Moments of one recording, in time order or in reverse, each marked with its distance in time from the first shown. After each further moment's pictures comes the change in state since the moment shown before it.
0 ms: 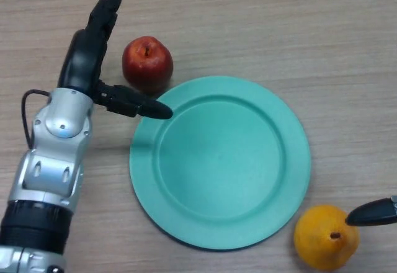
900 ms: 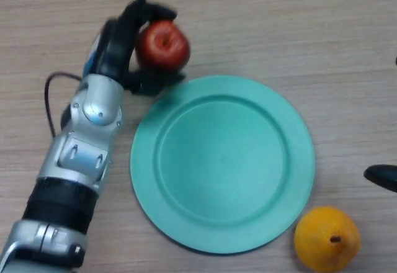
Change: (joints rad) left arm -0.027 -0.032 -0.064 -0.132 0.211 -0.027 0.026; right arm -0.004 0.012 -0.086 0.006 0.041 -0.033 0.017
